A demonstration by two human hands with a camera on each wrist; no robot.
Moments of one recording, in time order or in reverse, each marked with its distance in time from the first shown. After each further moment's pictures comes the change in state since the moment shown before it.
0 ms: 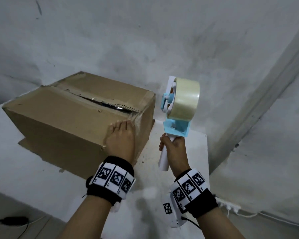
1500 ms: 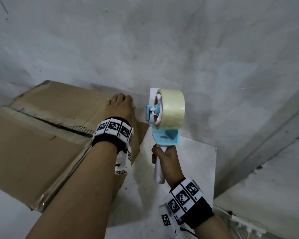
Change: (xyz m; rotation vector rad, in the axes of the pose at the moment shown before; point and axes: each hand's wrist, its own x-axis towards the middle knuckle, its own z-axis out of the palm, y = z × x) left_hand 0.230 0.062 0.053 0.025 -0.002 -0.098; right_hand 0.163 0.060 -0.057 0.126 -0.234 0.105
